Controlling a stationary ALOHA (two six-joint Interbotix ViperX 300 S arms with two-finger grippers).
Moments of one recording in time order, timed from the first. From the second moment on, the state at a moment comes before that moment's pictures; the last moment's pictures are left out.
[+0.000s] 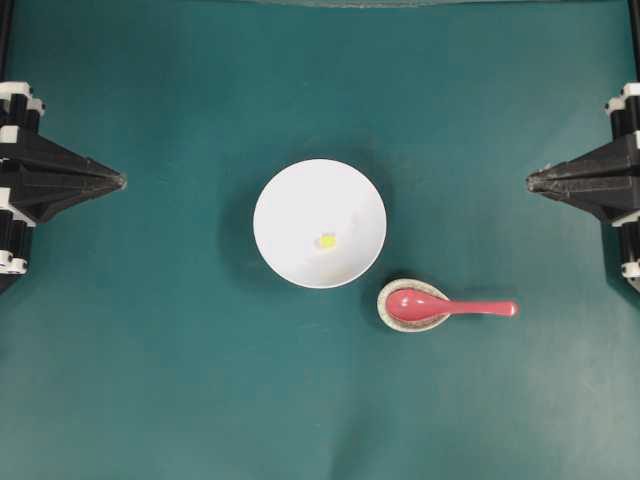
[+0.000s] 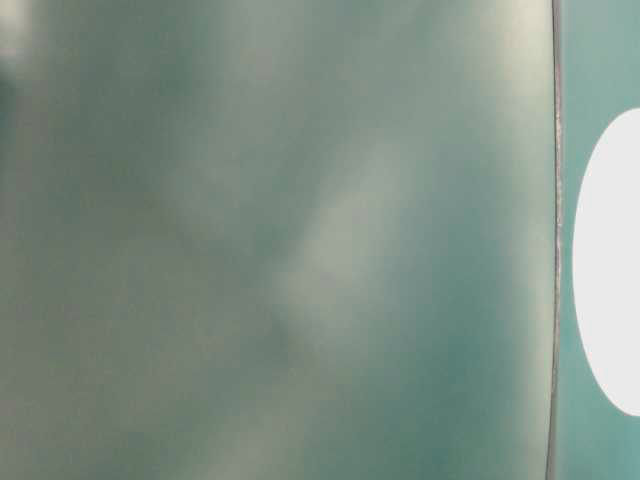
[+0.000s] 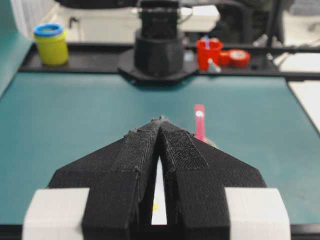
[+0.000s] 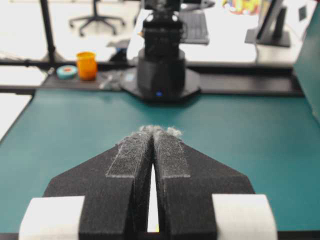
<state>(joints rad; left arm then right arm) 0.00 -0.97 1.18 0.00 -0.29 0.00 0.00 -0.96 1.17 0.00 -0.29 0.00</state>
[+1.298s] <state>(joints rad) 0.00 -0.96 1.18 0.01 -0.28 -0.02 0.00 -0.85 1.17 0.04 -0.28 0.06</state>
